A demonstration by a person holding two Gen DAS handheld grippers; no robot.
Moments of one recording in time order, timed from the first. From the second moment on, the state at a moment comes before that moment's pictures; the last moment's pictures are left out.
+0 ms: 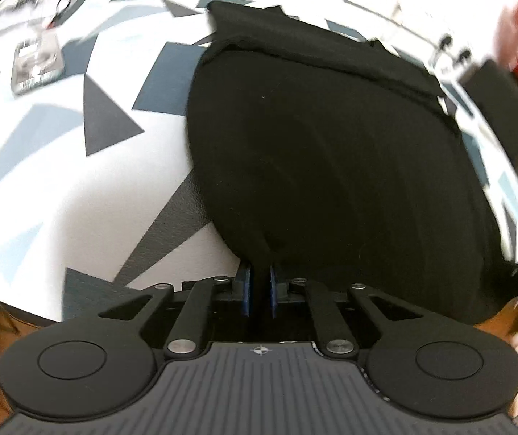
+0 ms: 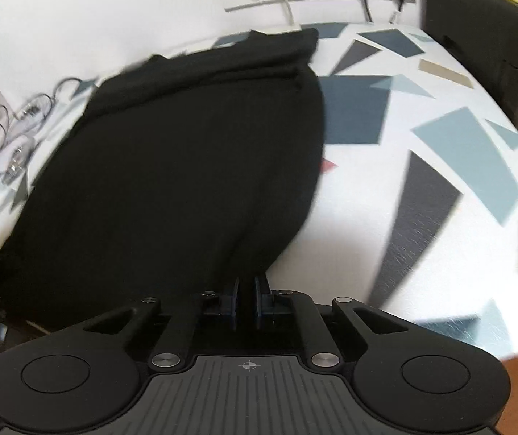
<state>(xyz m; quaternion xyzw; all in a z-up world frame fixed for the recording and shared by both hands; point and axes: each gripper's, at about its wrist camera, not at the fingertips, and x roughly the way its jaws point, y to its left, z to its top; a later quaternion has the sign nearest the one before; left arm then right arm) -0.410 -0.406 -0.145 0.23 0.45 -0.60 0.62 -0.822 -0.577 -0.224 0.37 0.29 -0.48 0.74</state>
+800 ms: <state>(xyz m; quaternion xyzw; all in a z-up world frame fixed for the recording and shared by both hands) -0.418 -0.353 -0.061 0.12 0.39 -0.60 0.69 -0.911 -0.551 -0.158 0.44 0.12 -0.42 0.78</state>
